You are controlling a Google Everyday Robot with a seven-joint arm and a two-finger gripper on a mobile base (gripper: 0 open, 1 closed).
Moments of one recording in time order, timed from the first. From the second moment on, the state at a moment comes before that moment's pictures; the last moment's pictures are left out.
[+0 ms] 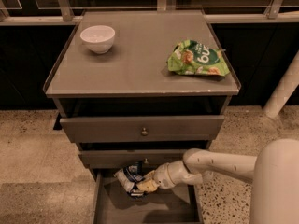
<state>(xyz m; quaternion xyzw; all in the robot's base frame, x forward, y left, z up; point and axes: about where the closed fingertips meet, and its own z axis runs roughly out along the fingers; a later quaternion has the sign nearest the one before) 0.488 0.016 0.392 -0.43 0.77 0.42 0.23</state>
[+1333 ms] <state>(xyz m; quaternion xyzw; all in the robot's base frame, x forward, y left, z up) 0.396 0.052 0.584 -0.47 0.79 0.30 0.24</state>
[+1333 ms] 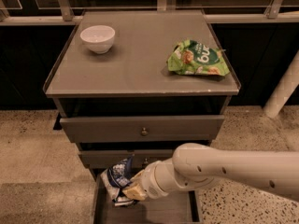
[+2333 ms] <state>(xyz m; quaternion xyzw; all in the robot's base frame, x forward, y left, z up) 0.400 0.041 0.646 -0.50 0.77 0.28 0.29</state>
